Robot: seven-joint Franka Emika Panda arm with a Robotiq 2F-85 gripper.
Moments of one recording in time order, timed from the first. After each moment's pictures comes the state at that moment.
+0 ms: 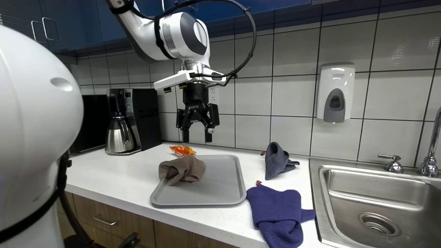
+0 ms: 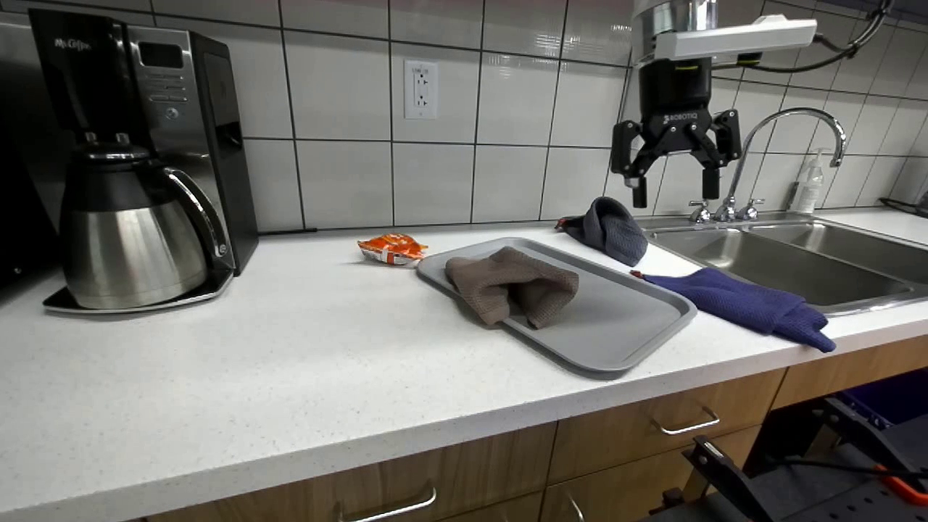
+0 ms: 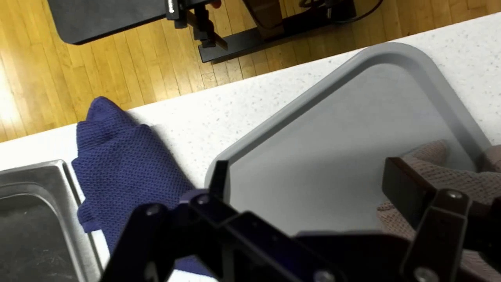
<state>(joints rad) 0.03 -0.19 0.01 -2.46 -0.11 2.04 0.28</state>
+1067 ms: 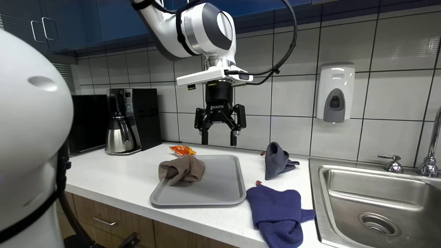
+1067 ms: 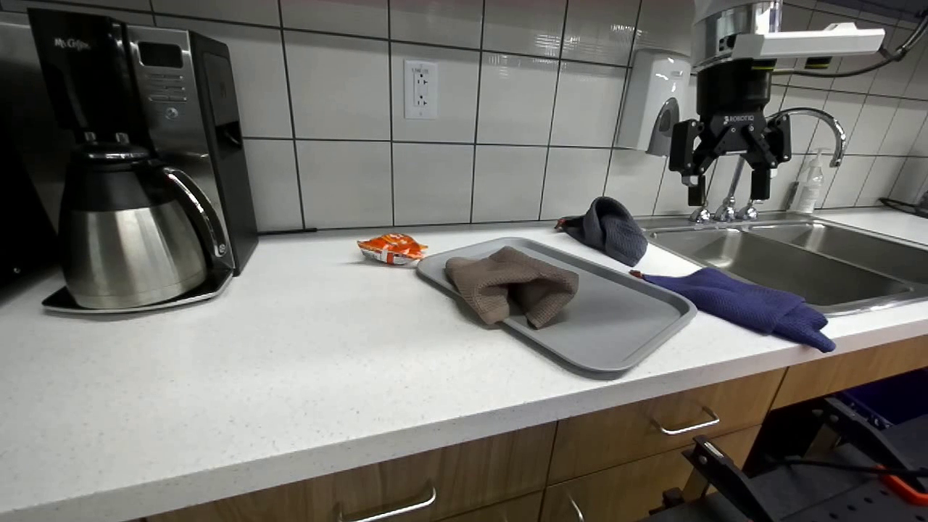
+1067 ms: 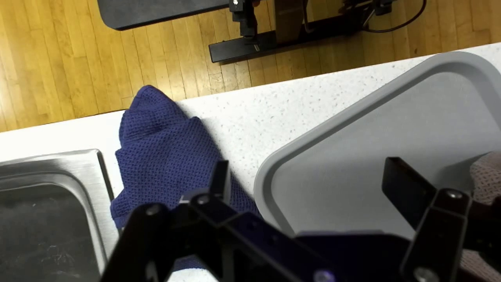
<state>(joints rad) -0.06 -0.21 -0.09 -2.47 -0.14 2.03 0.05</state>
